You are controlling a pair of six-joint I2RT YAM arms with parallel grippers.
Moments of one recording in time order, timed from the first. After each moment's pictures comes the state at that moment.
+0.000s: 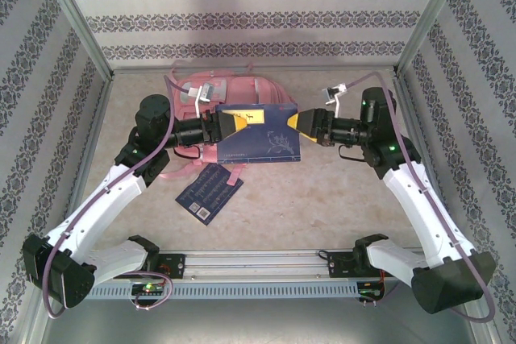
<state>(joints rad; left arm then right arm) -0.43 1.11 1.02 0.04 0.86 -1.03 0.25 1.08 1.07 -0.38 -0.99 0.77</state>
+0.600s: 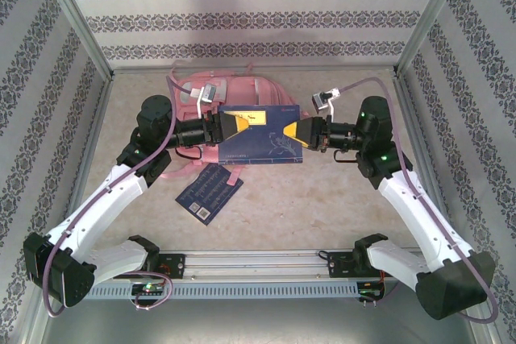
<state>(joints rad) -0.44 1.12 1.01 0.07 0.86 -1.06 0.29 1.03 0.92 0.02 -1.12 1.12</state>
